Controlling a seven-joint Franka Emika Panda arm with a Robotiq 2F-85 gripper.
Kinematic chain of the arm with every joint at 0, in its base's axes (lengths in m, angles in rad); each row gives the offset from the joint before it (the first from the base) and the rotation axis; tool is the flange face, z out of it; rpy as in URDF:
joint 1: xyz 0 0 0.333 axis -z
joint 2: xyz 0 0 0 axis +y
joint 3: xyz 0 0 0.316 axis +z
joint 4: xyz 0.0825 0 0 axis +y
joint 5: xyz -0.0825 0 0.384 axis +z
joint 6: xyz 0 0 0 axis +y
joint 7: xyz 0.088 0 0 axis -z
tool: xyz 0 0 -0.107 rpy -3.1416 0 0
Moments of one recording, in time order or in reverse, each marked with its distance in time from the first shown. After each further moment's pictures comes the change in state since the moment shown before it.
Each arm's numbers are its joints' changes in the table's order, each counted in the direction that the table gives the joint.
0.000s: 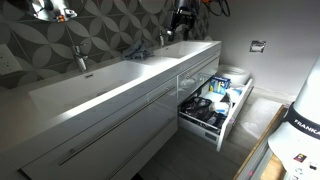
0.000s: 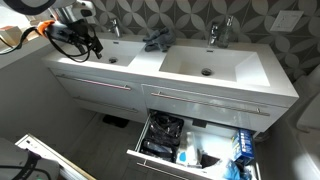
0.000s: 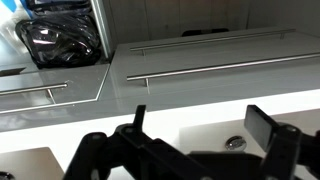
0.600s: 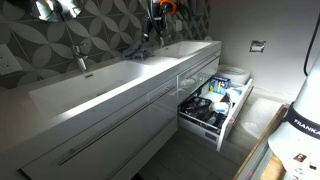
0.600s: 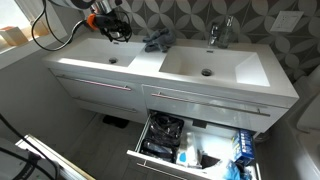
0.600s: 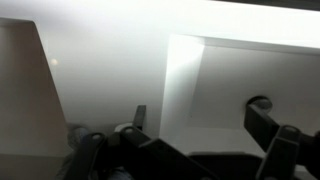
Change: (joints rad) arm 0.001 0.497 0.004 -0.469 -0.059 -0.144 -0.158
